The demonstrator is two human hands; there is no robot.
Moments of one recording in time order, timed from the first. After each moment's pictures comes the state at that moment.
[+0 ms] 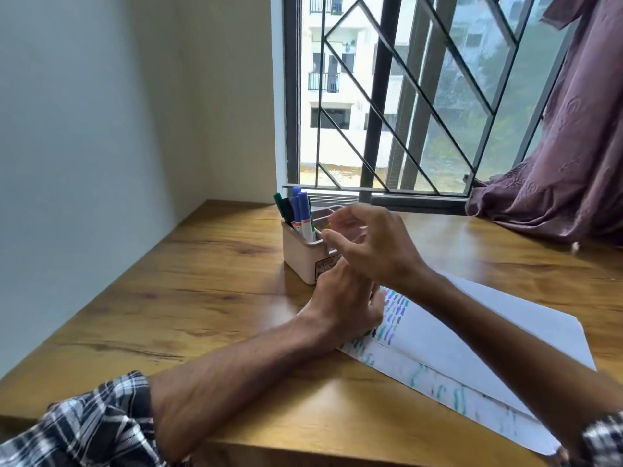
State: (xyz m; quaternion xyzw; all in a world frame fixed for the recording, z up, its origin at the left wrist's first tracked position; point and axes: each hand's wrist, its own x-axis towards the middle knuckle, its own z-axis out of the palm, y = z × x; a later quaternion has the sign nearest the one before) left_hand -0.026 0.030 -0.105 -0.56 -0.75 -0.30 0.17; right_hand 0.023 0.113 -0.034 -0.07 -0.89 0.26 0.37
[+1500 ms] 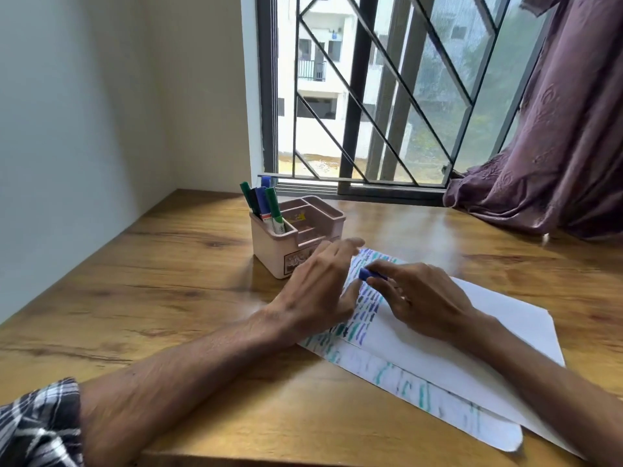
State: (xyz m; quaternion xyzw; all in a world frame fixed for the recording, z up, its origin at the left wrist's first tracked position) left_hand -0.031 0.040 -0.103 -0.59 -0.73 -0.32 0.14; right_hand 0.109 0.201 -0.107 -0.03 -0.96 0.06 0.27
